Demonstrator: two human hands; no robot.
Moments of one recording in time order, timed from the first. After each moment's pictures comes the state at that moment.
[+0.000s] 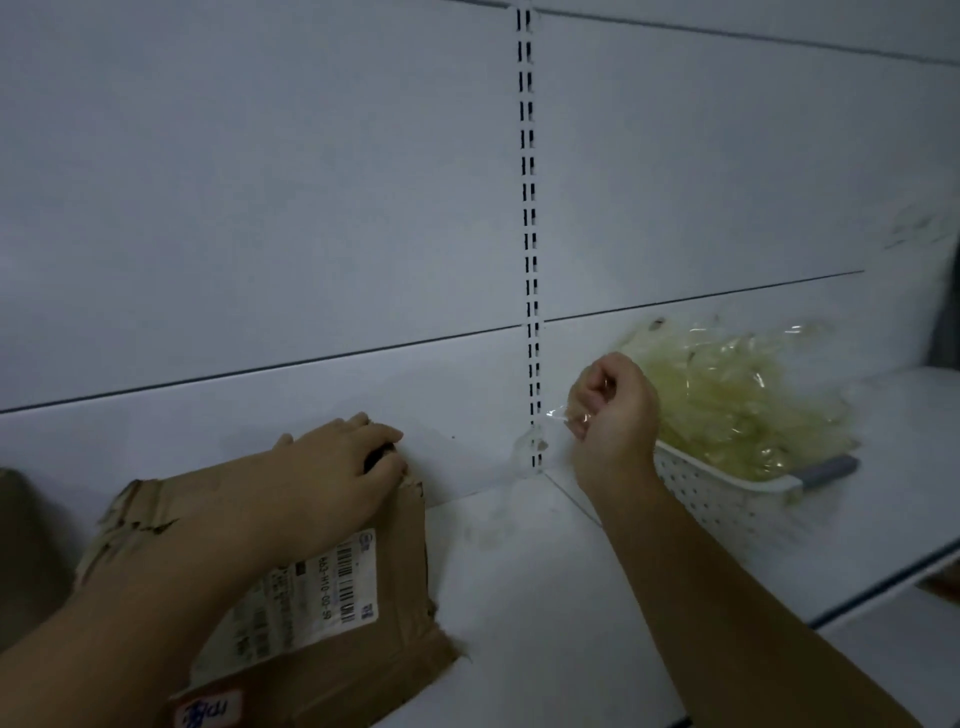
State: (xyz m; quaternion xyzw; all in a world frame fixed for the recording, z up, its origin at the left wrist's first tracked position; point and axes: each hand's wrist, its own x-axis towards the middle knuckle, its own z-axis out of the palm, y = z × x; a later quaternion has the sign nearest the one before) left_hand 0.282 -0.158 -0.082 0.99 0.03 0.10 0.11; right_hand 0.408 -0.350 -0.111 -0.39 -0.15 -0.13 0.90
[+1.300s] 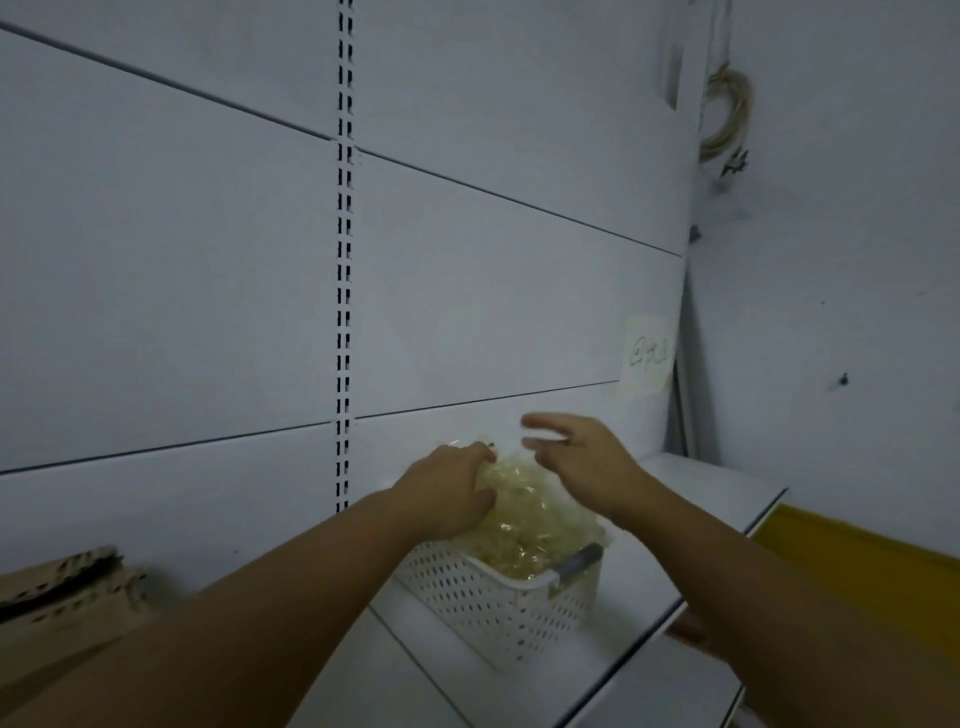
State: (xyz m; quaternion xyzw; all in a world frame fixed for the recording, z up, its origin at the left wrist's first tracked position) left_hand 0.448 -0.354 -0.075 0.95 -0.21 0.13 0.19; right_hand 0.432 -0.530 -0.053 -0.86 -0.18 -0.20 0.44
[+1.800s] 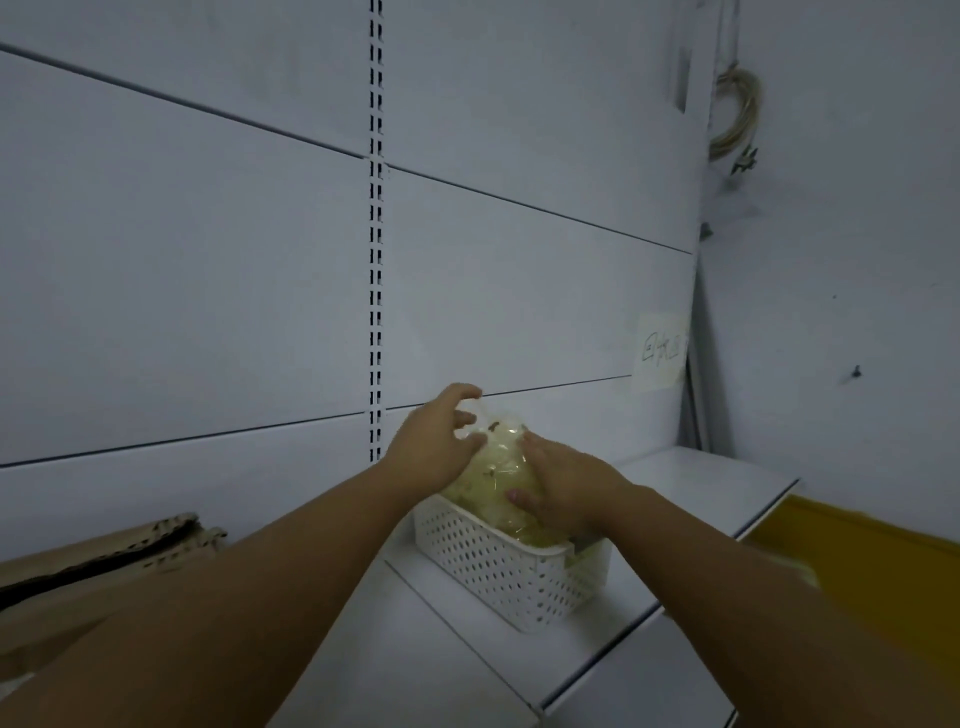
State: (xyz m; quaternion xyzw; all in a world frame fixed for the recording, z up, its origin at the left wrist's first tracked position) left_hand 0.415 -0.327 -0.054 0.86 -0.19 0.23 0.40; right_hand 0.419 -0.508 -0.077 -0.97 -0.21 -0.14 0.06
